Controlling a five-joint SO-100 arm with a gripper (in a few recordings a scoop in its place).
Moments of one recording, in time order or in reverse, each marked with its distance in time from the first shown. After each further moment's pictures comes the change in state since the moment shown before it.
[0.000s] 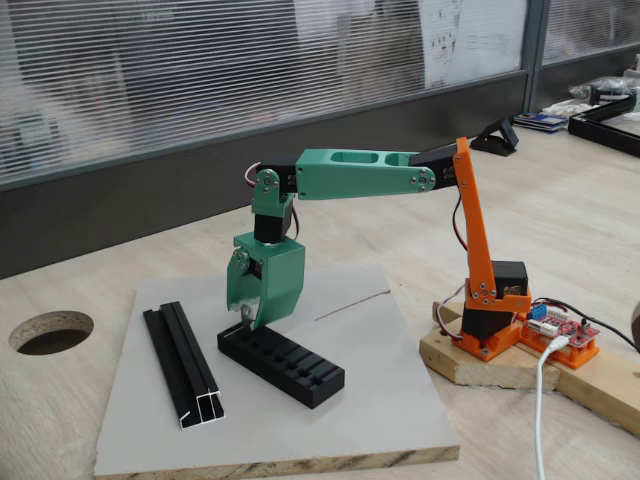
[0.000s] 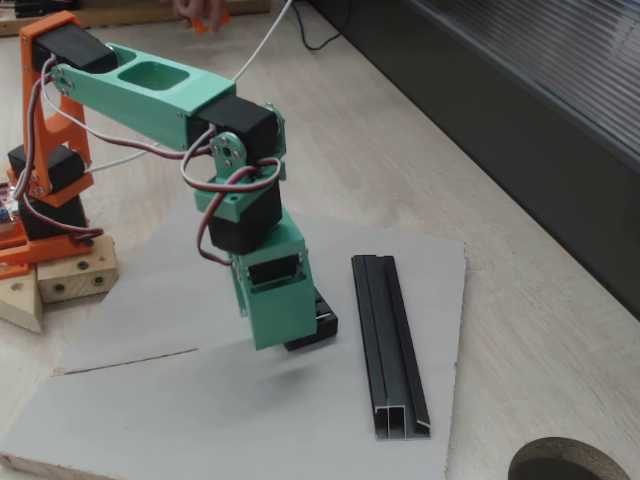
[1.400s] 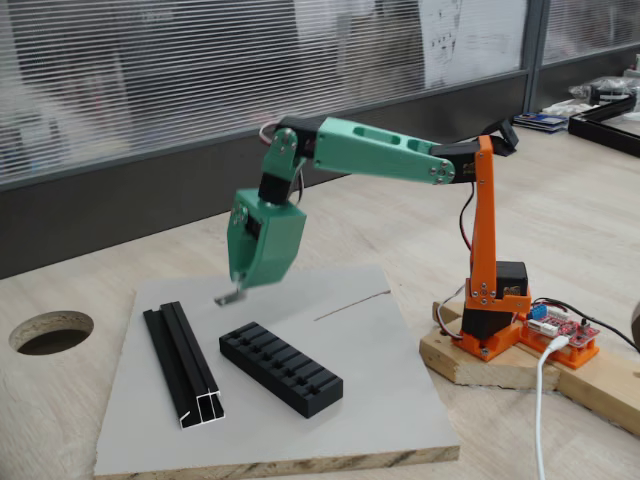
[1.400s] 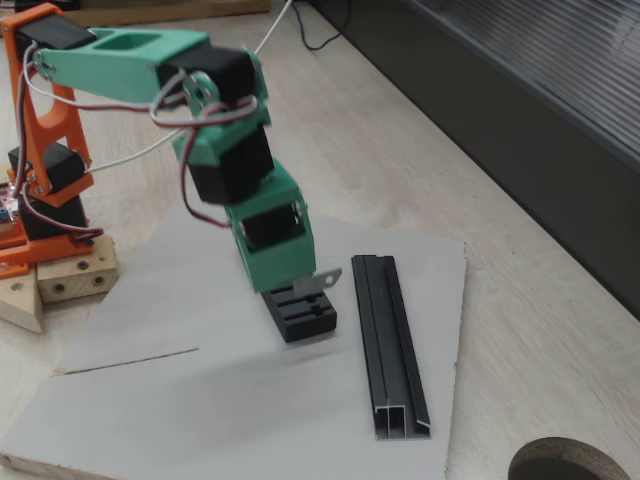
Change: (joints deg) arm 0.8 9.4 -4.4 0.4 -0.1
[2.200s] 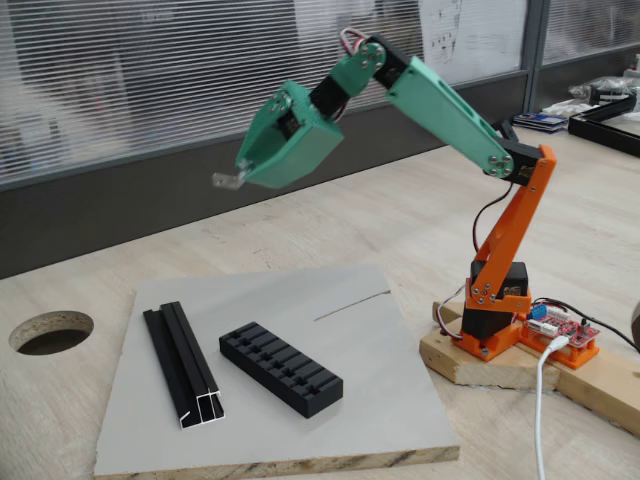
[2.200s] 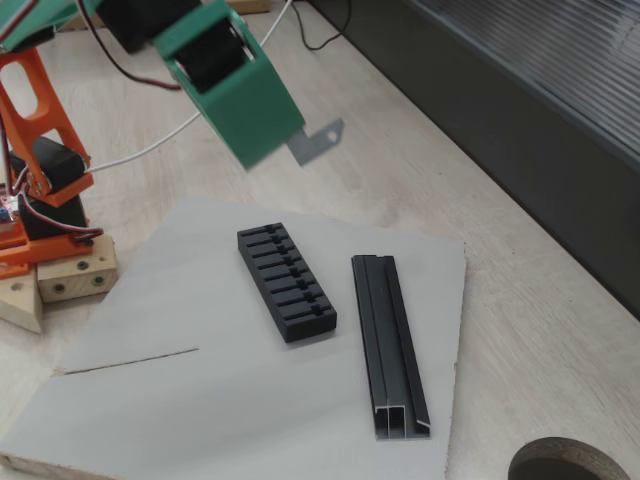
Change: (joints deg) arm 0.0 22.7 -6.3 0.0 0.0
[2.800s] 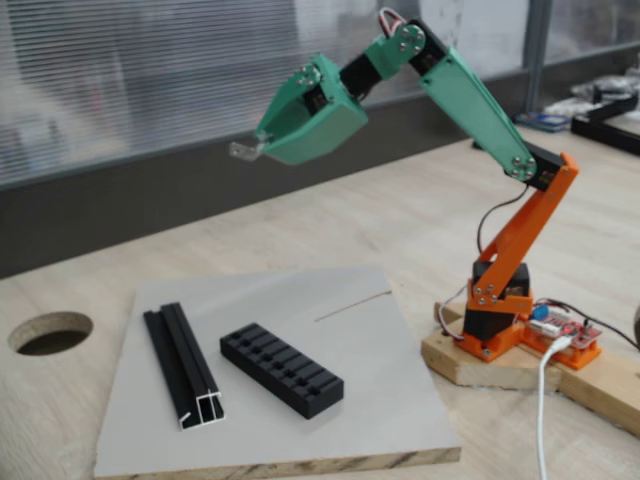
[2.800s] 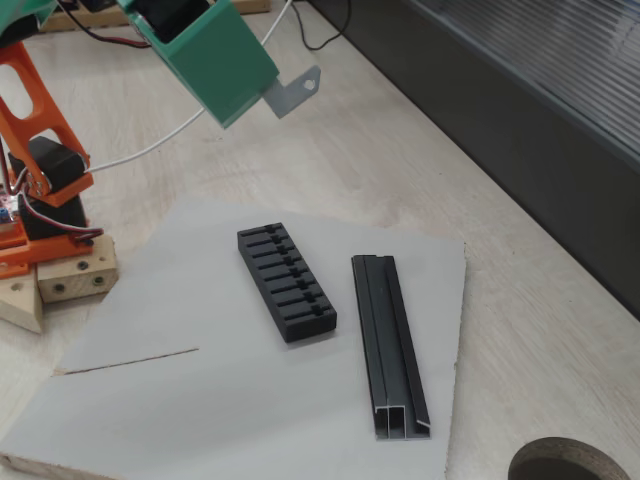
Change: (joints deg) arm -0.1 5.9 0.0 1.0 0.0
